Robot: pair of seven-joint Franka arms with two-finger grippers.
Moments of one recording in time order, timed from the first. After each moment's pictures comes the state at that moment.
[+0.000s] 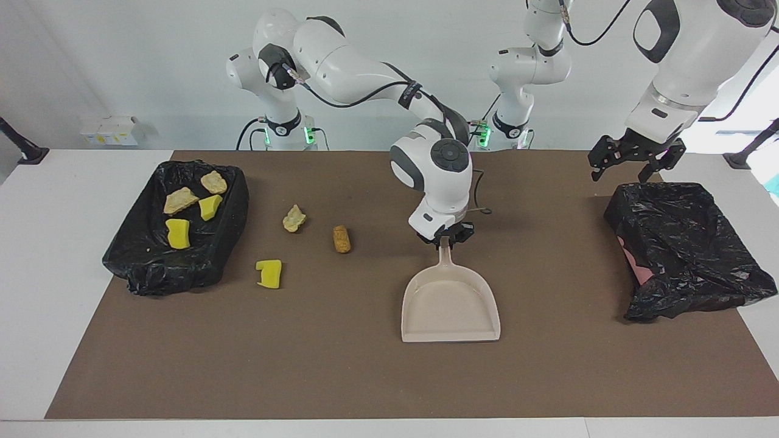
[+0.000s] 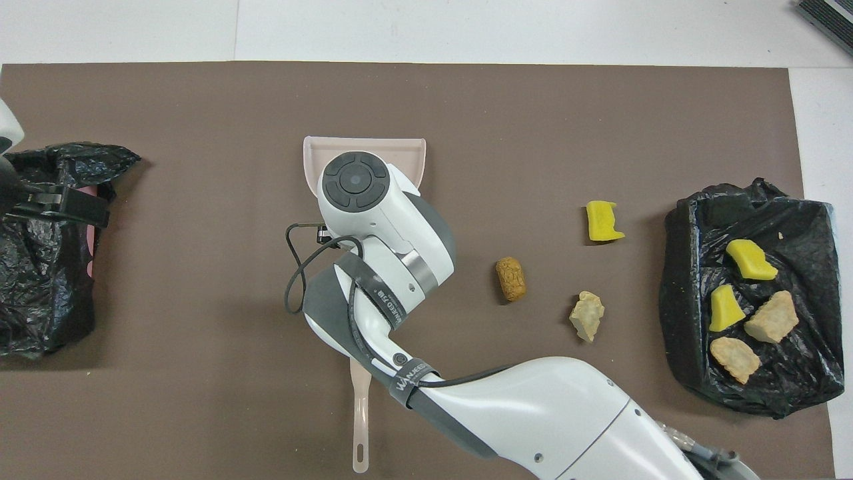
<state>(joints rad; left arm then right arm) -0.05 0.01 -0.01 -1.59 0.02 1.61 0.09 0.57 0.77 0.17 -1.15 -0.02 1.94 0.74</state>
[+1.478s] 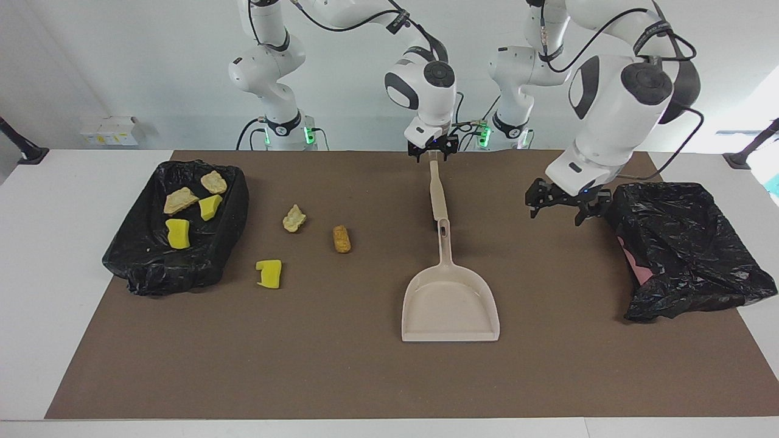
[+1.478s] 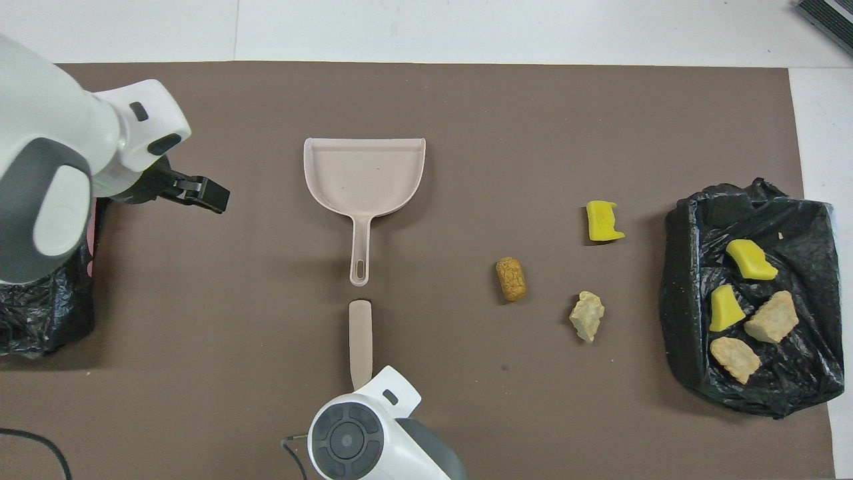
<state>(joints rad) -0.23 0.20 -0.02 -1.60 -0.01 1.79 0.03 0.81 0.17 0.19 -2.07 0.21 2.17 0.87</state>
